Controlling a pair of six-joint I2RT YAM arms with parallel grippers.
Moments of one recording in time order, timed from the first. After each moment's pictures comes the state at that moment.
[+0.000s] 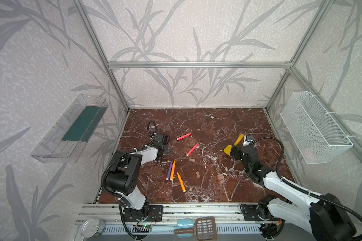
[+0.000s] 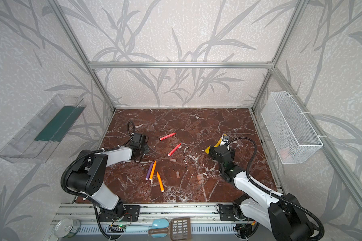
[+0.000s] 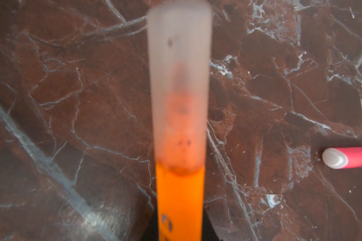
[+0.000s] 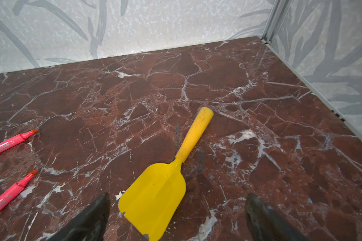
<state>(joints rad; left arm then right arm) -0.24 1.66 0.76 -0.11 -0.27 -0.69 0.47 1.06 0.40 0.14 0.51 0.37</state>
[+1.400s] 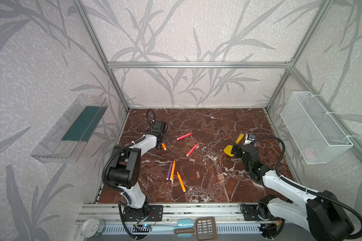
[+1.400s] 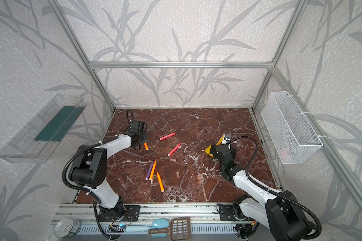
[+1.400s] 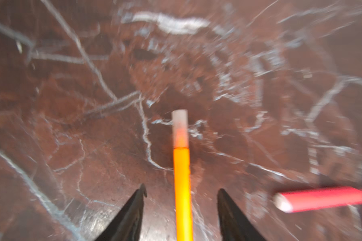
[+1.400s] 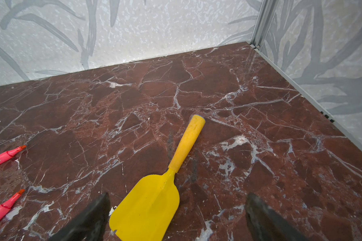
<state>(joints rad) -0.19 1.67 1.04 -0.32 -0.22 -0.61 0.43 1.11 0.40 0.20 0.51 0.37</state>
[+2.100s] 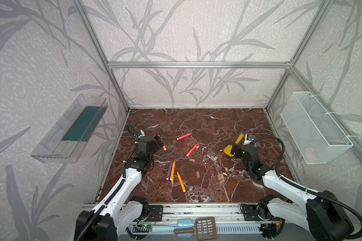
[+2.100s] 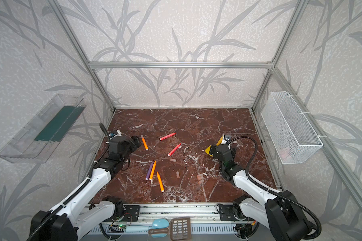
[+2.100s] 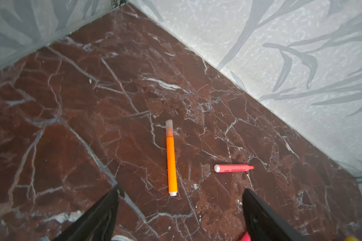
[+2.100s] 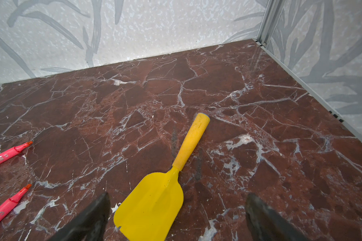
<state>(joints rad) -0.20 0.99 0.60 -0.15 -0.23 -0.67 0.43 1.10 0.40 0.20 0.48 0.37</state>
